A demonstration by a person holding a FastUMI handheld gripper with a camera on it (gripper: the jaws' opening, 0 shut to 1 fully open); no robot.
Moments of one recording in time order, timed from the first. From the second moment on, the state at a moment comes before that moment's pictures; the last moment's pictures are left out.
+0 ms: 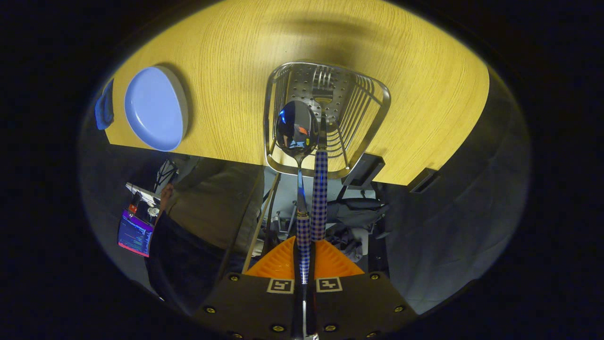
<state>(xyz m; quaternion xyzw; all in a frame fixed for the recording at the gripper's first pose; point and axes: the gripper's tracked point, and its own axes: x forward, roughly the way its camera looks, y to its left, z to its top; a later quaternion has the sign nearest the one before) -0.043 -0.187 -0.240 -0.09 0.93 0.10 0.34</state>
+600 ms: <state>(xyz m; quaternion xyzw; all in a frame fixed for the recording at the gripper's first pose) -0.011 -0.190 -0.252 -0.09 0.94 0.08 0.32</state>
